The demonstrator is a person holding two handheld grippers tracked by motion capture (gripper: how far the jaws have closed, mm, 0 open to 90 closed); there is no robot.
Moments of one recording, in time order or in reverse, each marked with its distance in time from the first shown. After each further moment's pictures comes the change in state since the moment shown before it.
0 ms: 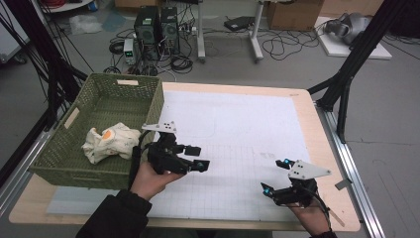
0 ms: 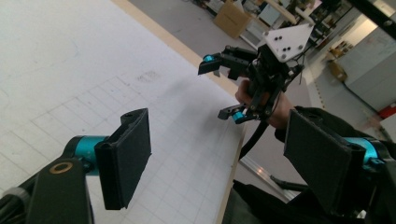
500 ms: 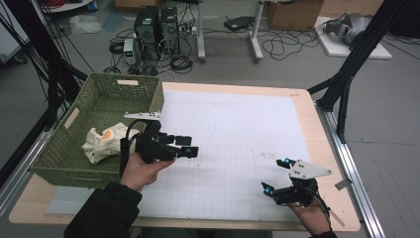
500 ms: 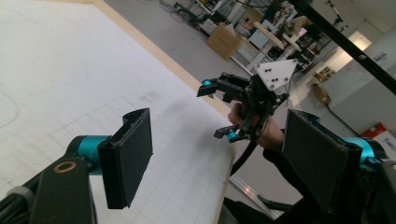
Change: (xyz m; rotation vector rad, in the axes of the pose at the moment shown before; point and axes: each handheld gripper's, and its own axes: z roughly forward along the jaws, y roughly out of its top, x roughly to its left) left arm 0.016 0.014 -0.029 -0.059 -0.017 -0.056; right arm -0.001 0.001 -0.001 -0.003 -0.004 -0.004
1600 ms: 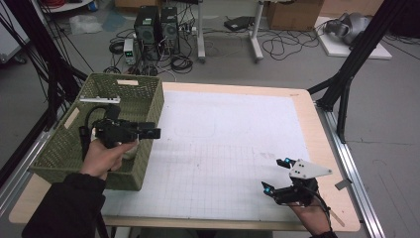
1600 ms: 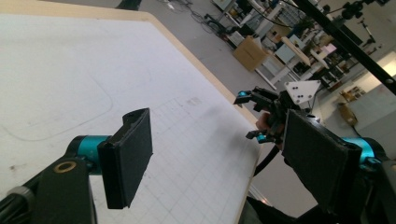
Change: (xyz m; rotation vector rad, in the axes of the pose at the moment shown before) left arm 0.028 0.018 -0.082 -0.048 0.117 -0.056; right arm -0.001 0.000 0.000 -0.002 -0.002 0.004
